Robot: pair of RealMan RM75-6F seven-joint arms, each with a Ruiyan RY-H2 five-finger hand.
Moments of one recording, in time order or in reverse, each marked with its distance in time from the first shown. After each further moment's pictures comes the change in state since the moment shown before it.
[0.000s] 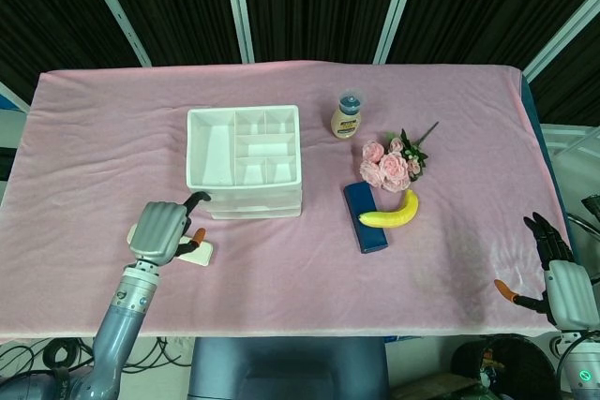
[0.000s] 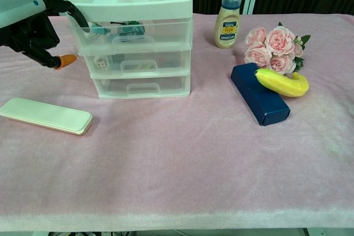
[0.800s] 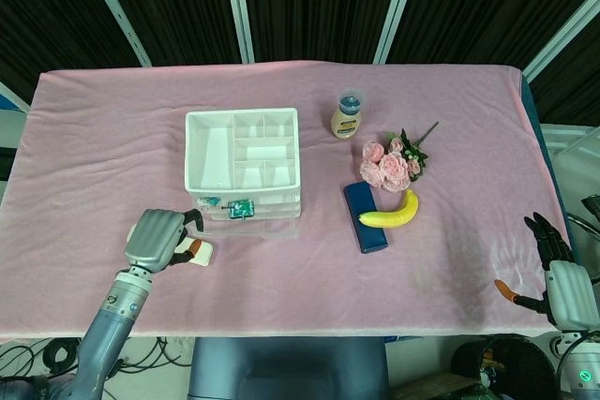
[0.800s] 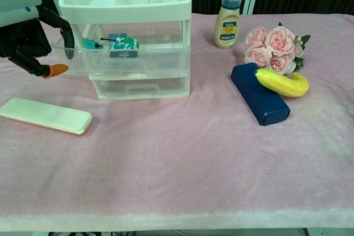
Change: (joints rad) left arm -0.008 0.118 0.041 -0.108 -0.049 -0.058 -0.010; right arm -0.001 0.000 0.001 -0.002 0.002 0.001 -0.003
